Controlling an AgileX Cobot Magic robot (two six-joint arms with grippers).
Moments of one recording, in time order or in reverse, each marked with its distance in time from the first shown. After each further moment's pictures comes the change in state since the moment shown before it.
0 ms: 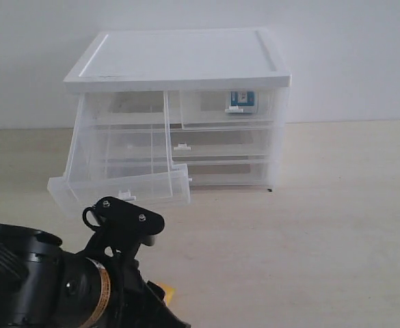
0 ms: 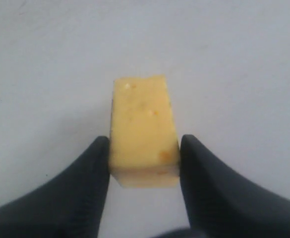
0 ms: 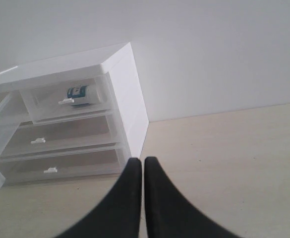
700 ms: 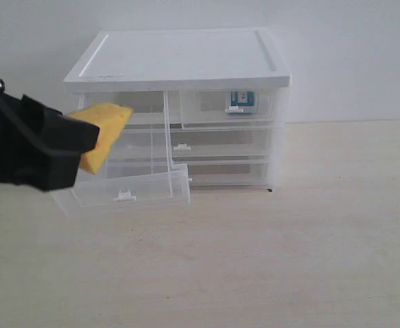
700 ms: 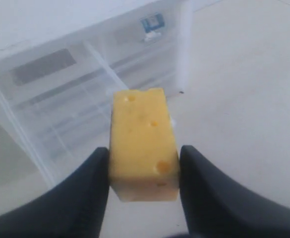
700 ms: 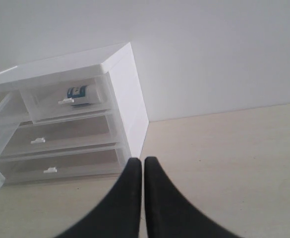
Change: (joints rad) left arm 0.007 -0.627 -0.189 -0.123 0.303 0.426; right arm 0.000 0.000 0.000 0.000 0.000 0.000
